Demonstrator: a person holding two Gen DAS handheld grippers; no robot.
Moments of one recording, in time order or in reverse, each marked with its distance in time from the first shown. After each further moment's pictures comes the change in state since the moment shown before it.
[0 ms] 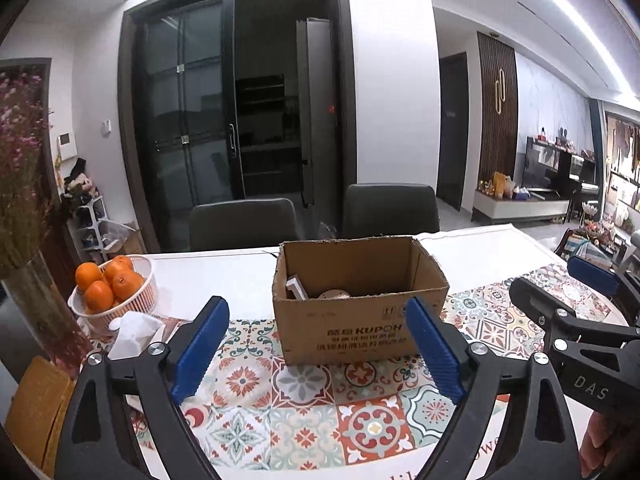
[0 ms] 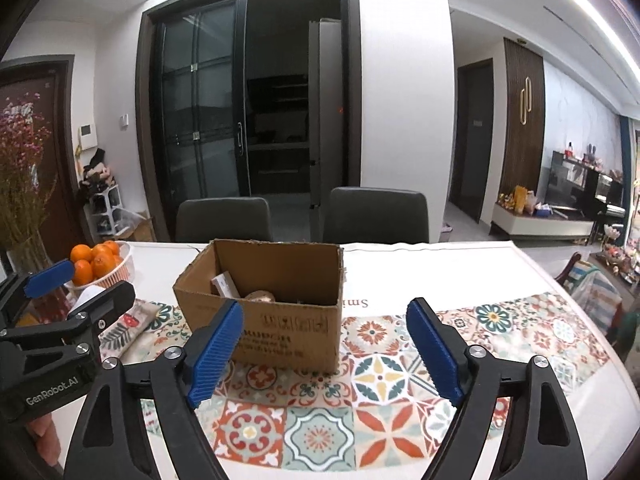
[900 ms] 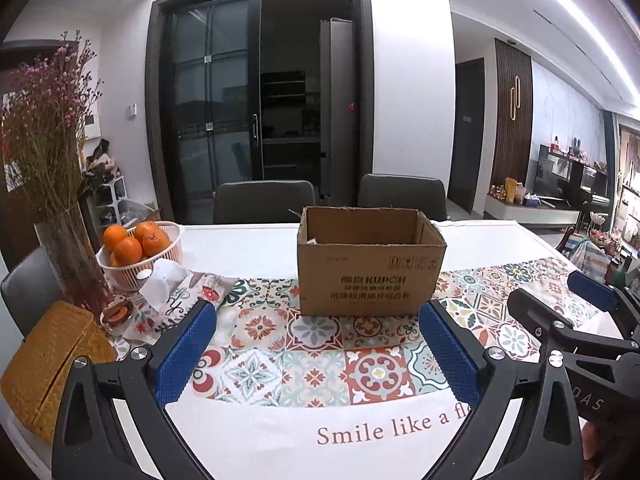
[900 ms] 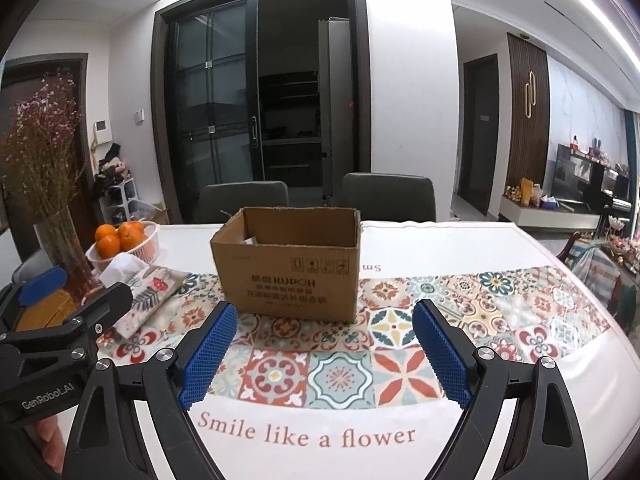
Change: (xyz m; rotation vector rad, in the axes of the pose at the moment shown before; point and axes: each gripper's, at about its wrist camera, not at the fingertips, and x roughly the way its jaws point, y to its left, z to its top) left arm -0.063 0.008 -0.056 -0.056 0.013 0.052; right arm -0.053 0.018 -0.055 0.007 0.017 0.049
